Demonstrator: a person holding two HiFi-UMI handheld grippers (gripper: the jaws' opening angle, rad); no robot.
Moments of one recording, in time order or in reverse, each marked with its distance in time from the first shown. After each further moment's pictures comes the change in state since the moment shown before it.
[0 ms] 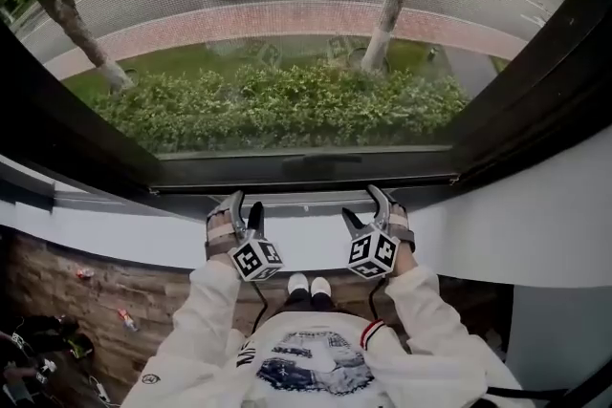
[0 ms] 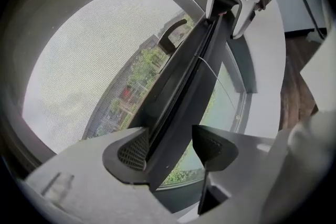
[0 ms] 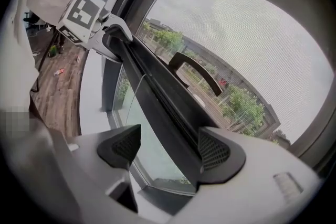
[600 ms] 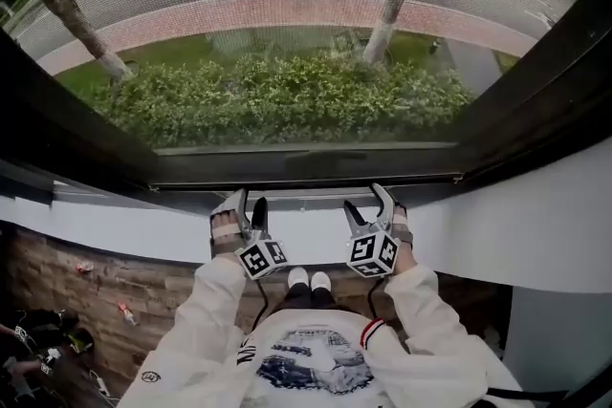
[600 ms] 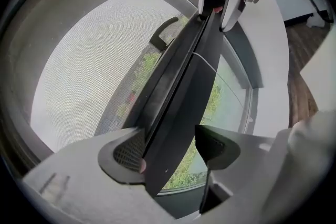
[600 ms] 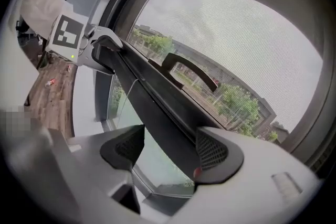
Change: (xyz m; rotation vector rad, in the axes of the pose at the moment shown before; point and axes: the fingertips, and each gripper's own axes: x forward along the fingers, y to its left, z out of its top) left arm 0.011 -0.011 -0.003 0.054 -0.041 0.082; right arm 0.002 -0.004 0.004 0.104 -0.046 -0.064
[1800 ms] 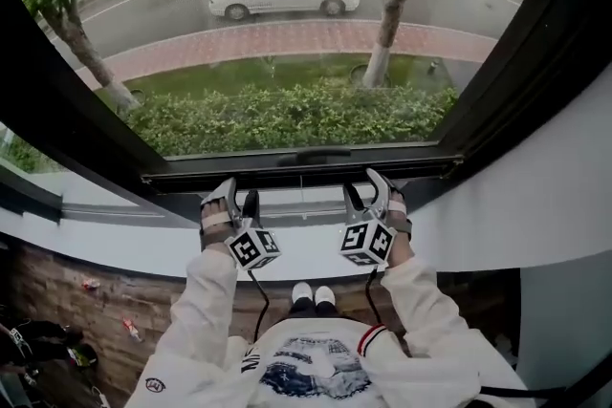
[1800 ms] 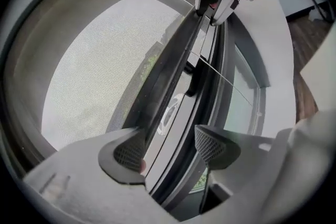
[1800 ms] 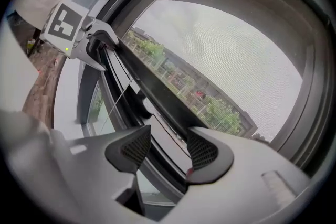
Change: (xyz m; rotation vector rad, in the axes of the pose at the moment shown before) left arm -0.033 0.072 0.036 0.038 -0.007 0.071; right arm -0.039 -0.056 0.056 -0.070 -0.085 -0.194
